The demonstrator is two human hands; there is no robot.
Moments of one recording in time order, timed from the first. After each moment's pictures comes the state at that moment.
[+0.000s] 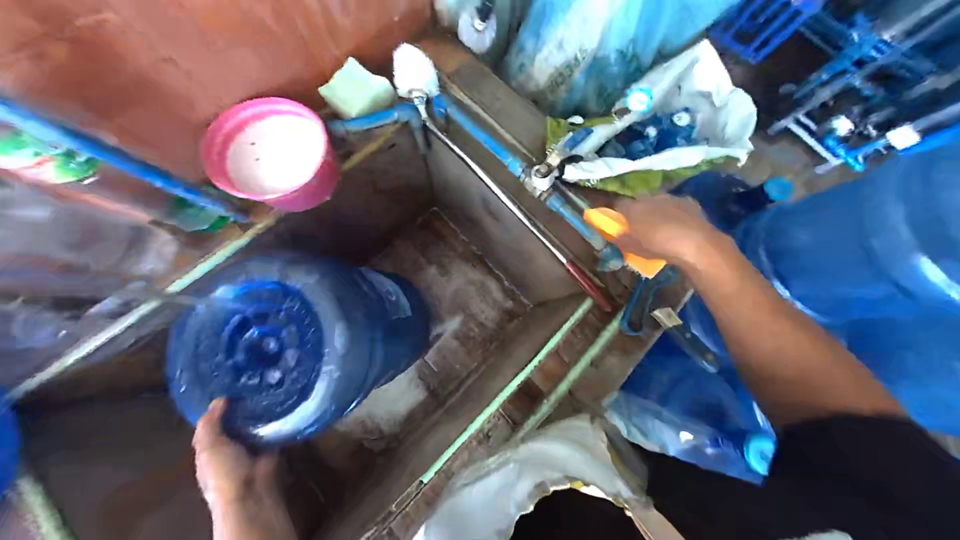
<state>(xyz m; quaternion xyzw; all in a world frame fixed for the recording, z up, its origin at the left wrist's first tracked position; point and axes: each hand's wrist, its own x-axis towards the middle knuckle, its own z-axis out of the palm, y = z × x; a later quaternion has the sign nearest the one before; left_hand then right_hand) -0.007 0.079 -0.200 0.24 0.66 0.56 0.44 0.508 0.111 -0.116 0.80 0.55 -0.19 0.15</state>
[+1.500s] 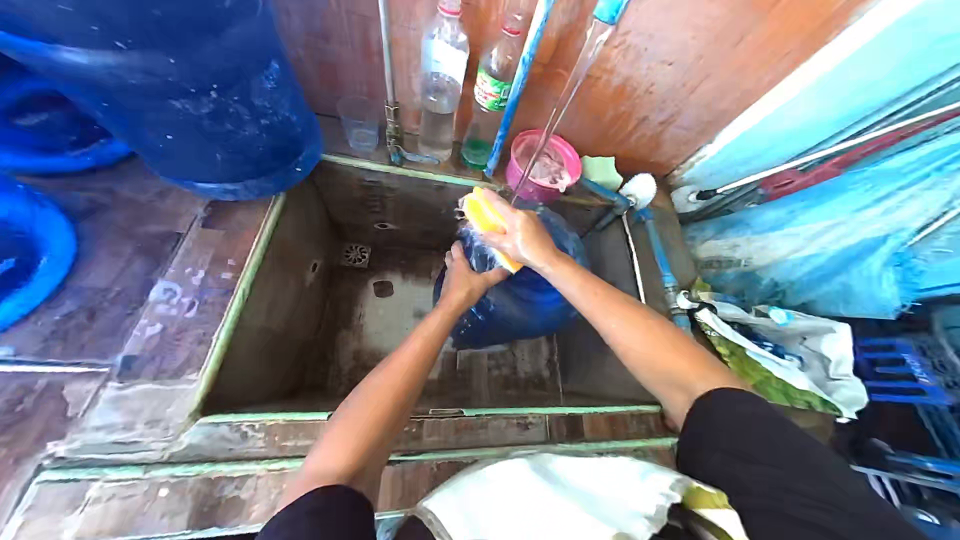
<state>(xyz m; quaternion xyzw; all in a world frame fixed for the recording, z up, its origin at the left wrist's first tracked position) 0.036 0.105 -0.213 0.38 0.70 0.40 0.46 0.141 0.200 -0.121 0.46 0.85 -0.24 -0.07</state>
